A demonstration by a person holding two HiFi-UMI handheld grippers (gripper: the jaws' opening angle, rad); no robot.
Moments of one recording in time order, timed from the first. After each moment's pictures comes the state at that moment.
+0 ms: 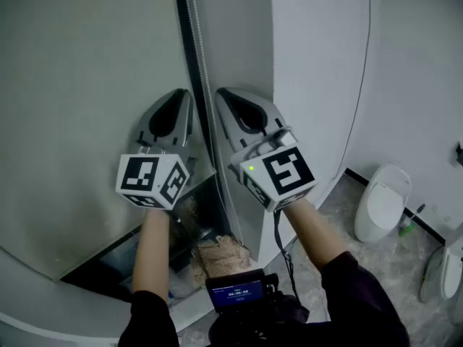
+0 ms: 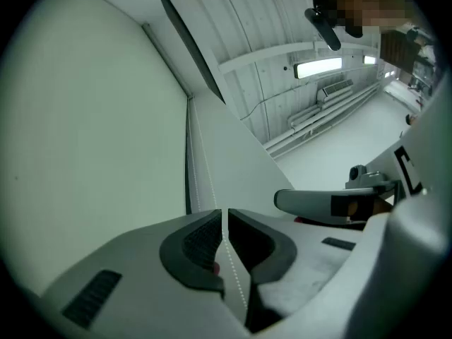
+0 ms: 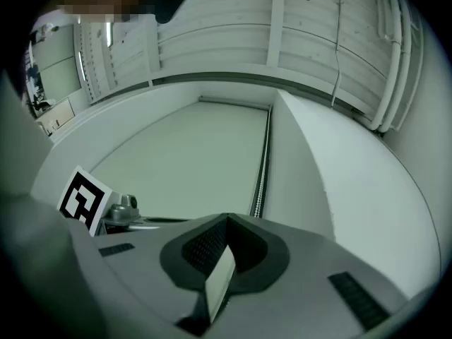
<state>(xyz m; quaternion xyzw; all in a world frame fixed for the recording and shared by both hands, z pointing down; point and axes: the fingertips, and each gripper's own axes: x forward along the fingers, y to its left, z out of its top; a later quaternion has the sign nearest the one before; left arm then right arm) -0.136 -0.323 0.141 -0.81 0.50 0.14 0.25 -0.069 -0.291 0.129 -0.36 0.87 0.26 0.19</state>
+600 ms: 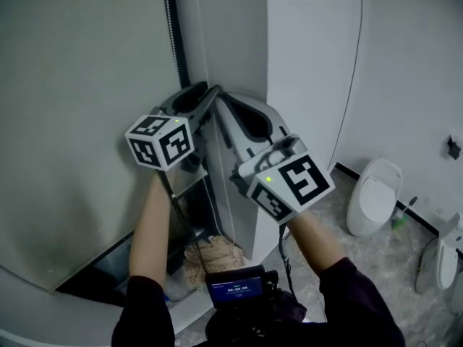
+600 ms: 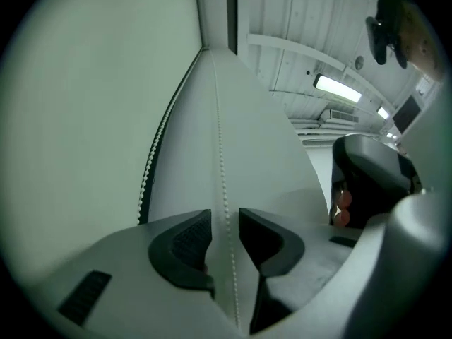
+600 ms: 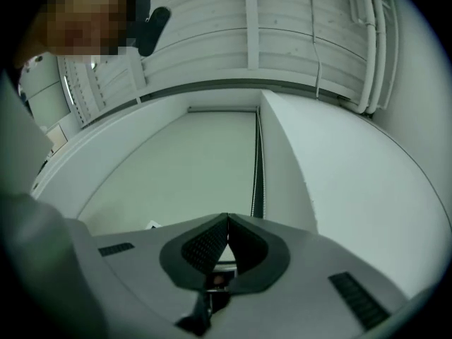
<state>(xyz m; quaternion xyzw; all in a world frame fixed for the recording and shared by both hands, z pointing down) -0.071 -0.410 0.170 -0.92 0.38 0.10 0.09 -0.044 -0.280 0.126 -0.34 0.88 0.20 0.24</state>
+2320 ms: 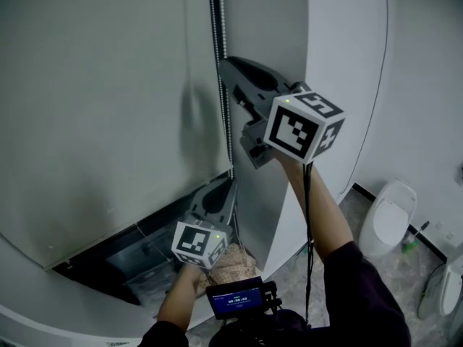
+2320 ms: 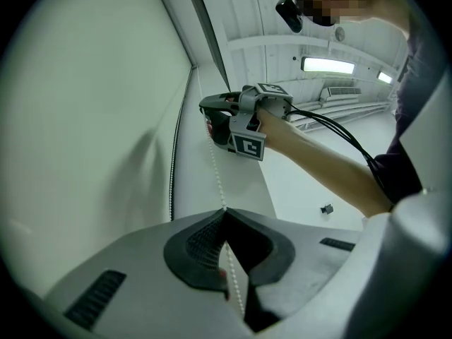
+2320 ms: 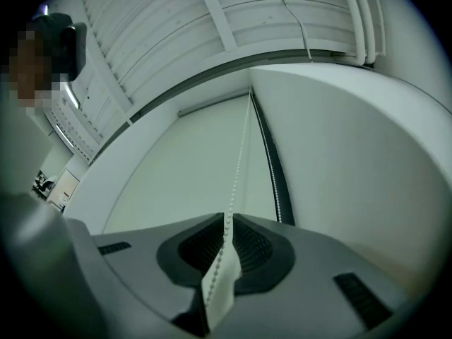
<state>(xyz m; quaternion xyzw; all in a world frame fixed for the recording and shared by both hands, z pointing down) -0.112 -0.288 0.326 -0.86 0.47 0.09 0.15 -0.108 -0.308 0.075 -0.24 0.94 0.10 0.23</state>
